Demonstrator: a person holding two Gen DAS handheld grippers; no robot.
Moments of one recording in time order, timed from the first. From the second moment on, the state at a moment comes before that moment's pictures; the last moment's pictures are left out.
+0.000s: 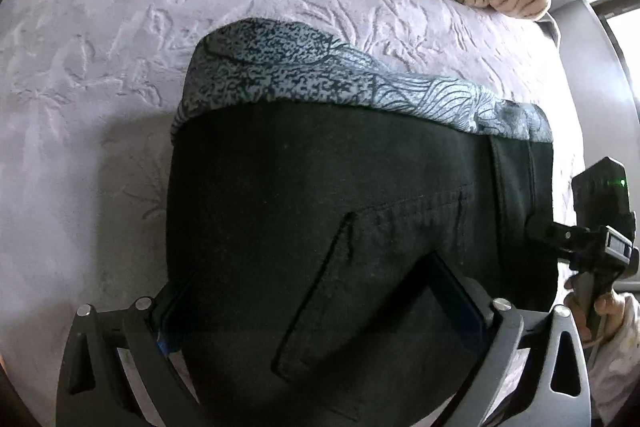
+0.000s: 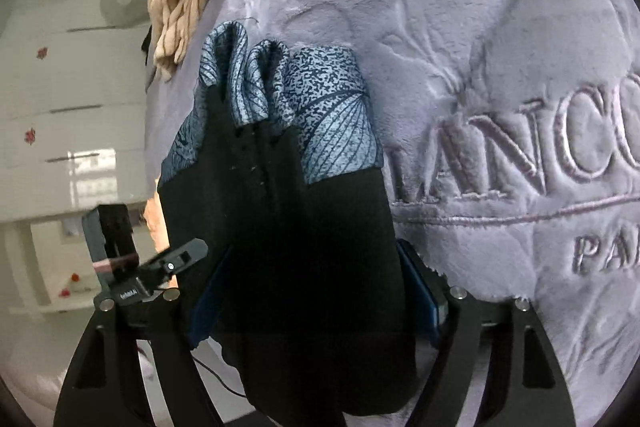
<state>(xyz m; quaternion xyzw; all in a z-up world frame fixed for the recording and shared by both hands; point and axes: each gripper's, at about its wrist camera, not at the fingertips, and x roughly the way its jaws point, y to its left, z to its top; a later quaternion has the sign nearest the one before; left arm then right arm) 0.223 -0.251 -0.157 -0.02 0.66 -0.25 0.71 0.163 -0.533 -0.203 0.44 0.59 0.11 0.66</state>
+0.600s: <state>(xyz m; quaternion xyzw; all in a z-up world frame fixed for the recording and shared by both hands) 0.161 -0.166 -0.063 -0.02 0.64 -0.25 0.73 0.114 -0.483 -0.118 0.47 0.56 0.18 0.66</state>
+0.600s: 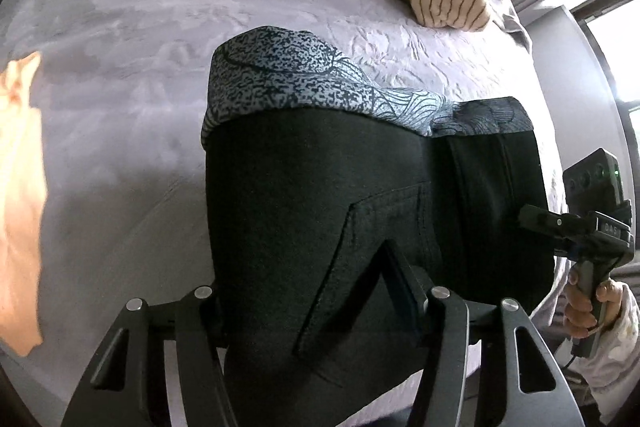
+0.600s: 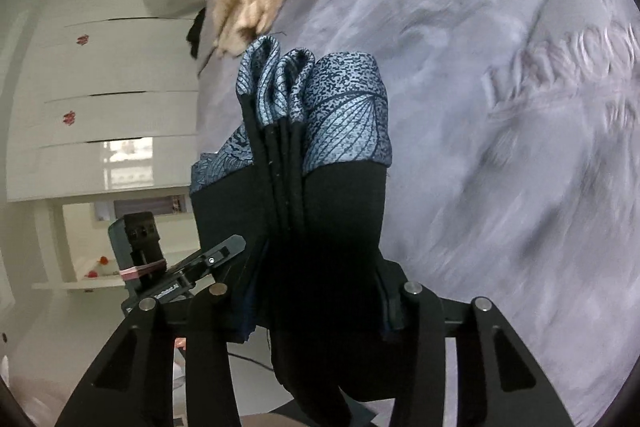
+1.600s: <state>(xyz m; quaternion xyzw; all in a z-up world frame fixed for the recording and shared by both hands) 0.143 -0.038 -0.053 0.02 0.57 -0.18 0.80 0.059 -0.369 -0.102 0.36 0.57 0.04 0.73</state>
